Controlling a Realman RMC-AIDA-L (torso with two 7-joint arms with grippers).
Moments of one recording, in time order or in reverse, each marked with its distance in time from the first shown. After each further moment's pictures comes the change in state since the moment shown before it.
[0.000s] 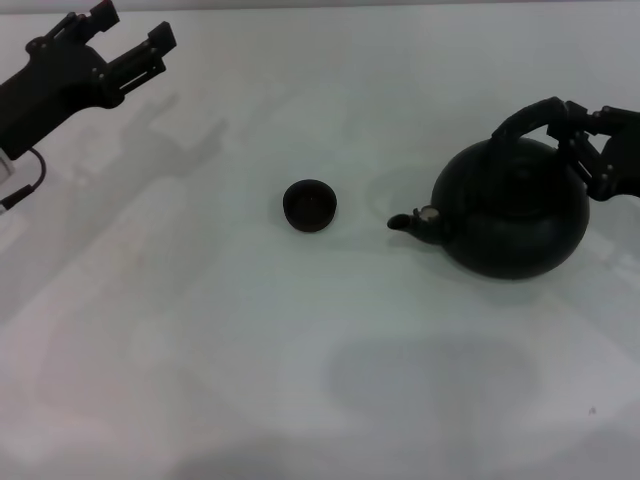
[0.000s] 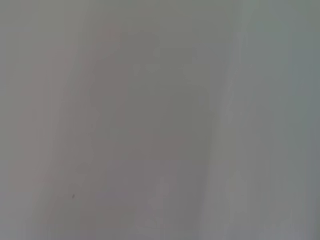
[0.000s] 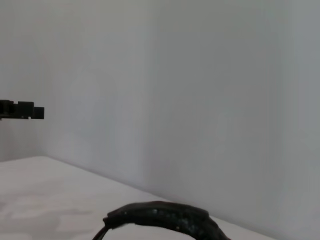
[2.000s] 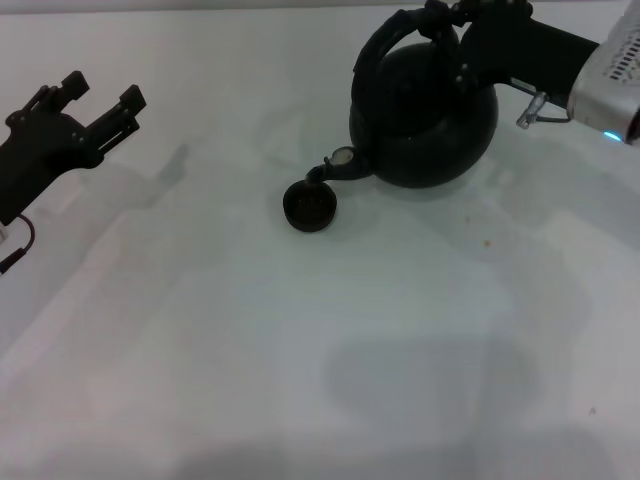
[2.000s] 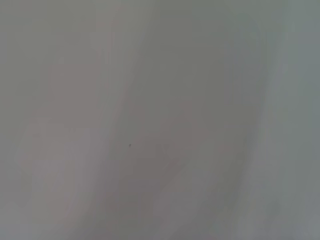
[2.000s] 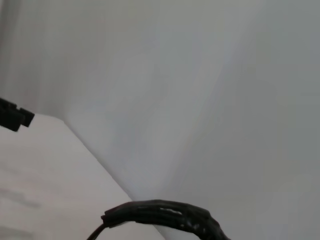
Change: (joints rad) left arm 0.019 -0.005 -0.025 -0.227 -0.118 -0.023 0.178; right arm 0.140 0.001 -0.525 -0.315 0.228 -0.515 -0.126
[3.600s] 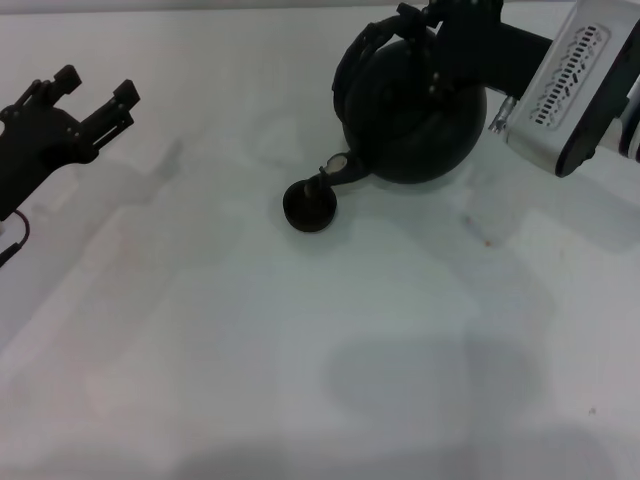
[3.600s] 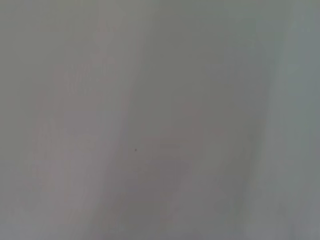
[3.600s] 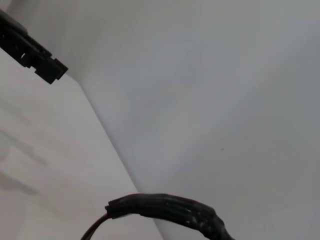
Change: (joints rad) left arm -0.004 0.002 0.000 -0.003 -0.021 0.011 0.036; right arm -0.017 -0.001 -0.154 -0.112 0.025 -0.187 -0.190
